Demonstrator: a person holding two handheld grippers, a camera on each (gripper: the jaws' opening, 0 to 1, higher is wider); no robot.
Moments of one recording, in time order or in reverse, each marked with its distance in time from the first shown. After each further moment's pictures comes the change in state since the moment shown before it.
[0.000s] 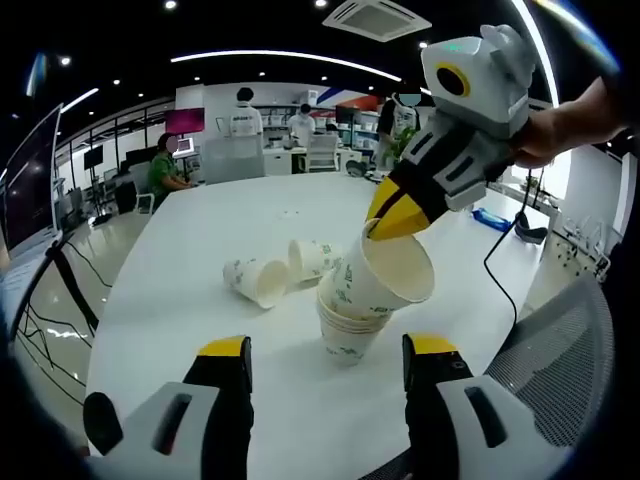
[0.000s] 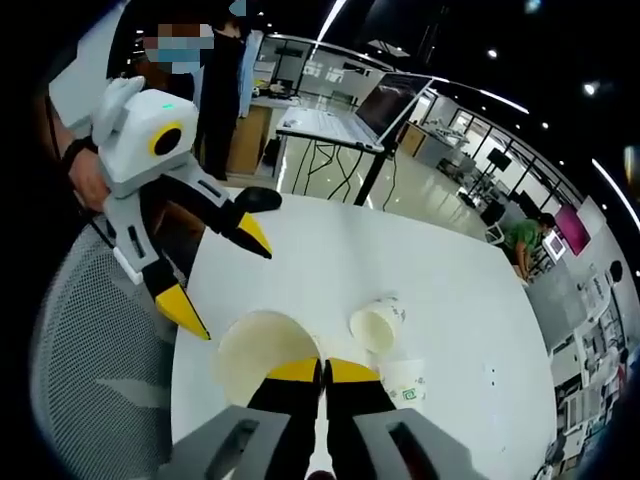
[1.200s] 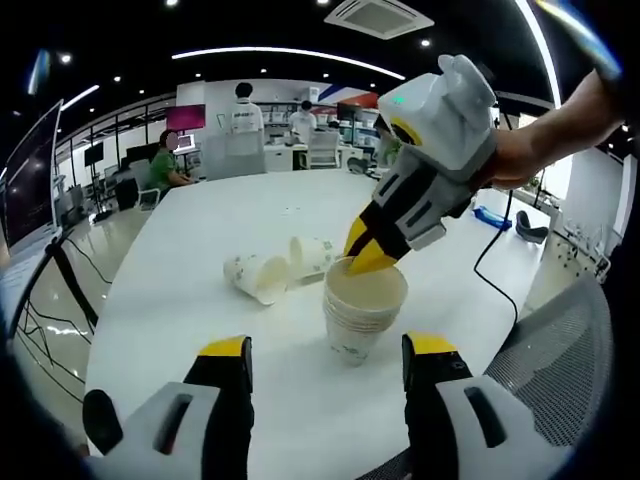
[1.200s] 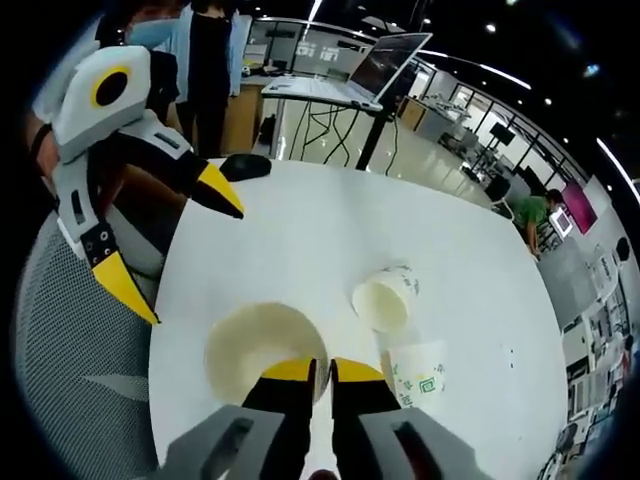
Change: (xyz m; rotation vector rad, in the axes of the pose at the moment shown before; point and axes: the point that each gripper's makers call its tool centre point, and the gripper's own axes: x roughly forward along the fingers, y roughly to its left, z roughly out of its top) left arm 0.002 0.002 -0.003 -0.005 0.014 0.003; right arm 0.041 -0.006 -0.031 0.042 0.092 0.024
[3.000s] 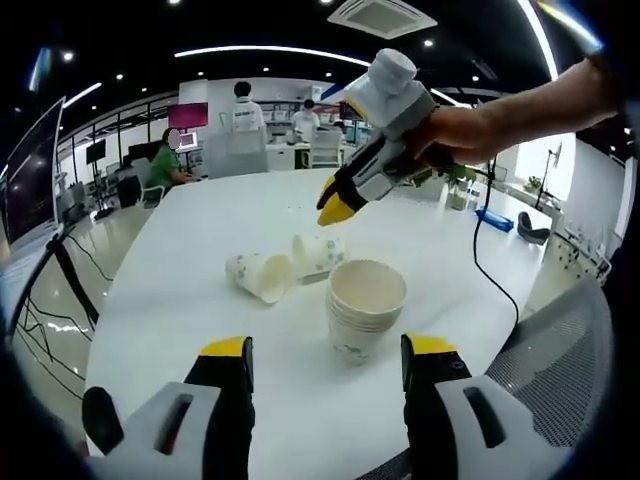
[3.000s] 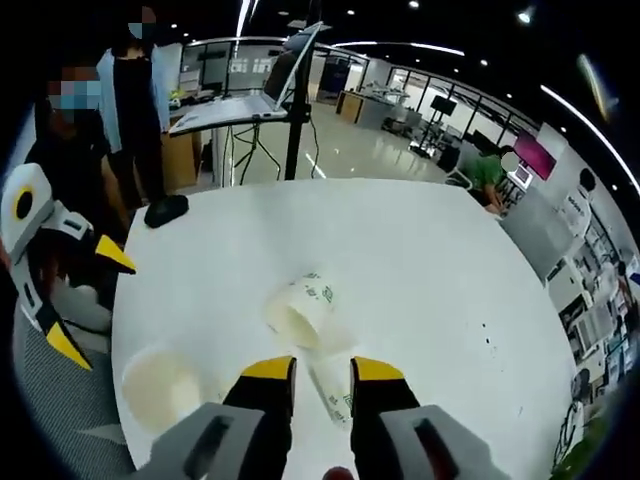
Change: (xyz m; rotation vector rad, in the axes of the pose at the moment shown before) left arm -0.001 0.001 0.000 -0.011 0.001 0.006; right arm 0.012 -0.098 0.004 0.223 -0.036 -0.116
